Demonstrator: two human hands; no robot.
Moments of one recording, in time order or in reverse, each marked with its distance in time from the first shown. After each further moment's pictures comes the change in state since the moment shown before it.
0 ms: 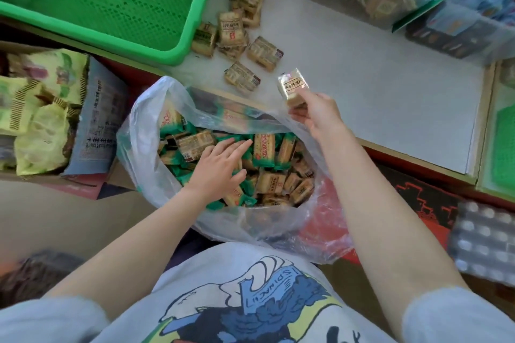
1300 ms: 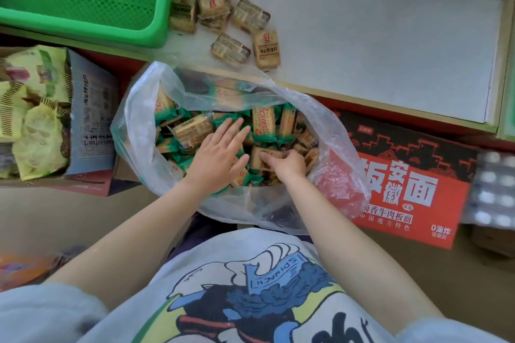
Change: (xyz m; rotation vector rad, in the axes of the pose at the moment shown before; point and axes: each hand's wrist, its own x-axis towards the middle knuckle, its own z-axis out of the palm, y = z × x) left_hand -0.015 -0.008 0.013 0.057 0.010 0.122; right_hand -0.046 0.177 0.003 -0.630 0.122 0.221
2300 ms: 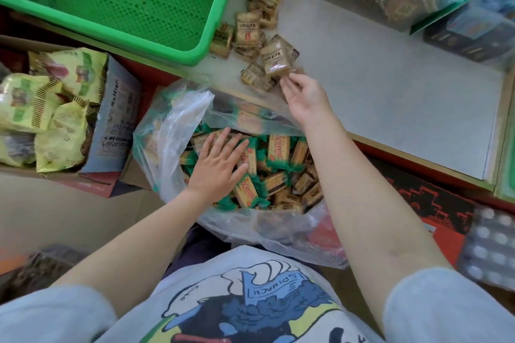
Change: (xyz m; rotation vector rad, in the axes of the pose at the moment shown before) left_hand 0.003 -0.032 0.005 0.089 0.122 -0.110; right_hand 0.016 -0.196 -0.055 1.160 -0.346 -0.172
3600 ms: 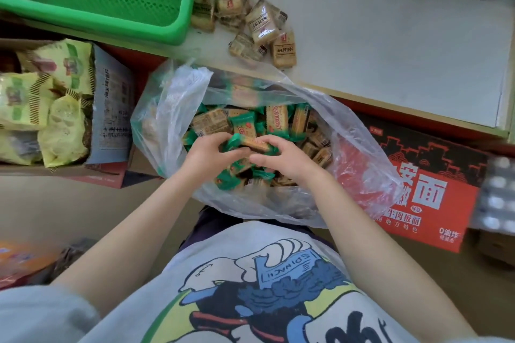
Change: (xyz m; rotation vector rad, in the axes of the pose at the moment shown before) left_hand -0.021 0.016 -0.062 -0.684 -0.239 -0.346; right_hand -0.111 0.091 -0.100 -1.069 -0.387 0.122
